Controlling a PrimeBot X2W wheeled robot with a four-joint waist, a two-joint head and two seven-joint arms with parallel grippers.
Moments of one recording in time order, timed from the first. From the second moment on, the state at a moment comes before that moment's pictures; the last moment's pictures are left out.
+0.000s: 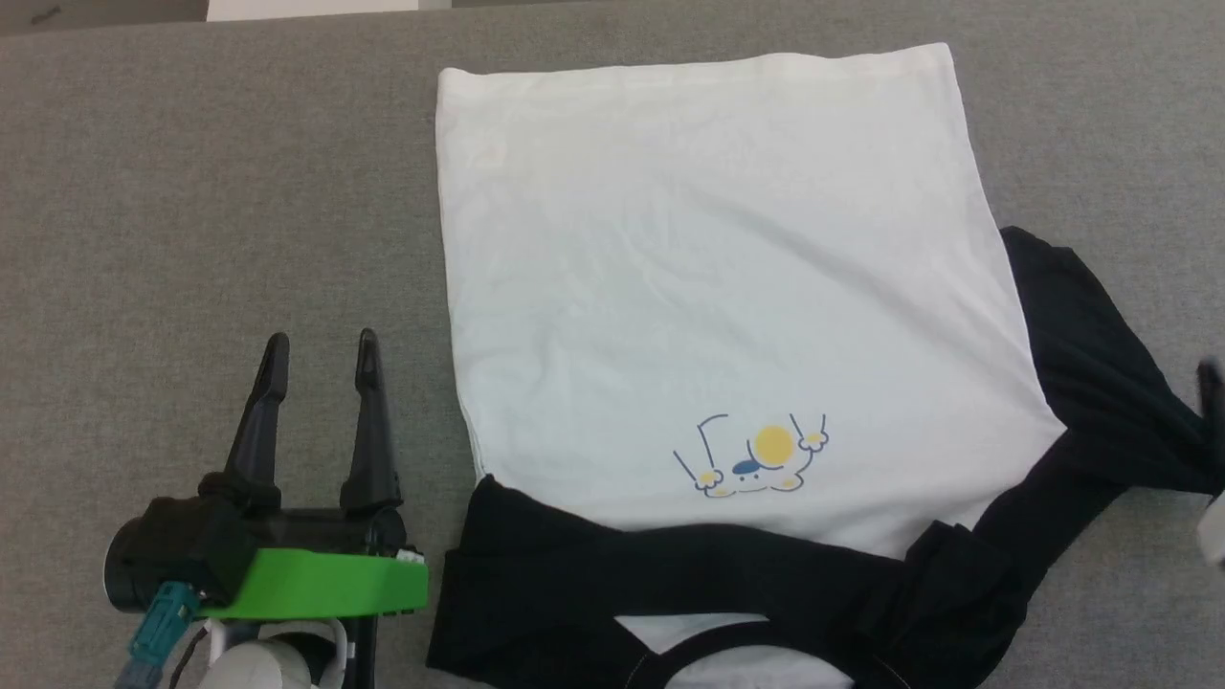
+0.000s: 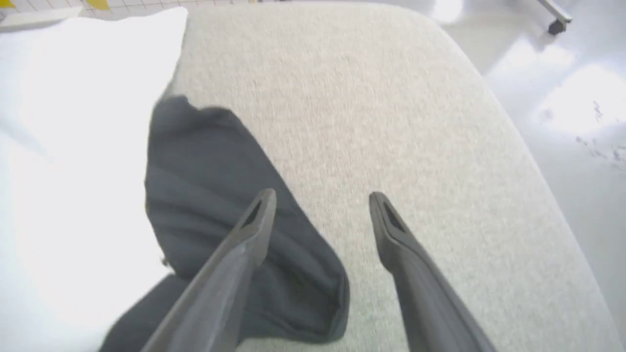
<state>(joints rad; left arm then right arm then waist) -0.03 0.31 -0.27 -0.30 -0.42 0.26 -0.24 -0.07 -0.17 -0.38 -0.14 0.16 0.13 0.42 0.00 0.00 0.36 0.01</state>
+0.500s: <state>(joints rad) -0.06 0.31 -0.30 -0.30 -0.41 0.26 -0.24 -0.33 -0.46 -0.11 0.01 0.24 0.13 0.57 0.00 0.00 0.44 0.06</state>
